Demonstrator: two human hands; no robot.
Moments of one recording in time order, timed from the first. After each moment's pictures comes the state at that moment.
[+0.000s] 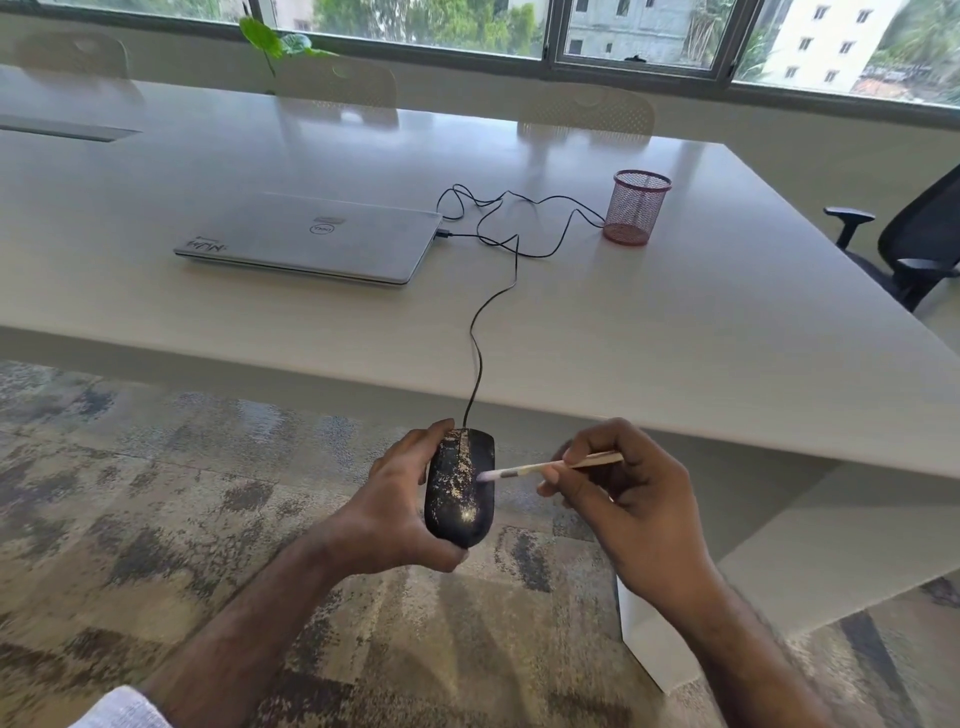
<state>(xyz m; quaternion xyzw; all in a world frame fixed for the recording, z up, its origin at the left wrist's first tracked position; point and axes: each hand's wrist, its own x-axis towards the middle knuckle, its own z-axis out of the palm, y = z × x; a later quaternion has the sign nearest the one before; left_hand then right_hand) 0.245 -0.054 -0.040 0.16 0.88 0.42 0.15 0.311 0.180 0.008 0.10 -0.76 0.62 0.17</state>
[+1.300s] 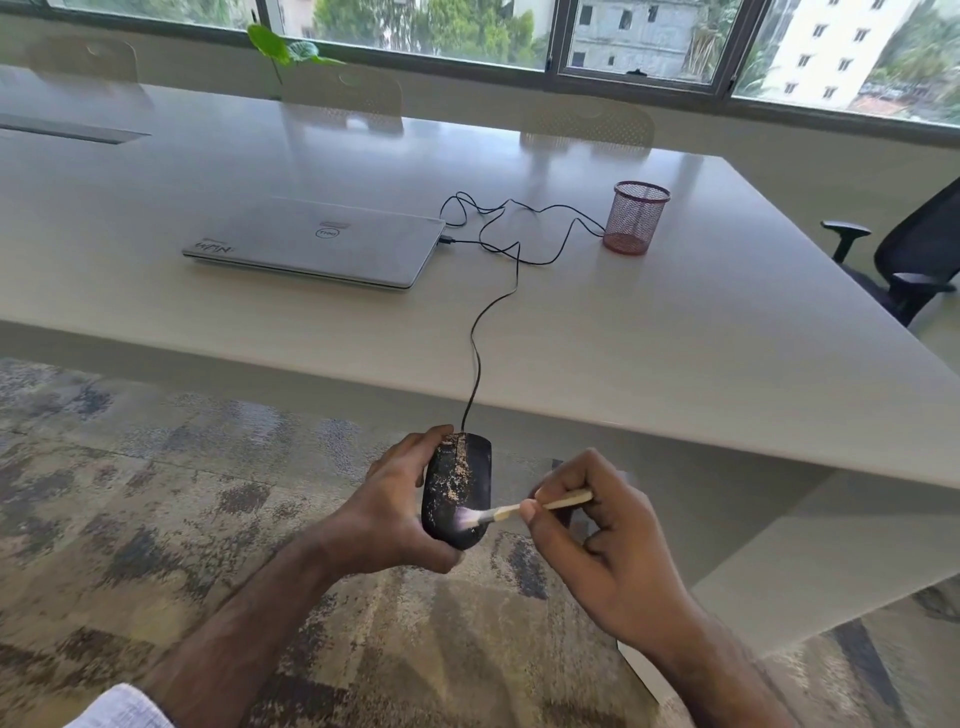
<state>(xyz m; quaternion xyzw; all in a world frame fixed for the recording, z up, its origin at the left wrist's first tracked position) 0.248 -0.056 -0.041 0.16 0.87 0.44 0.15 0.327 0.171 -0.006 0.19 -0.79 0.56 0.17</state>
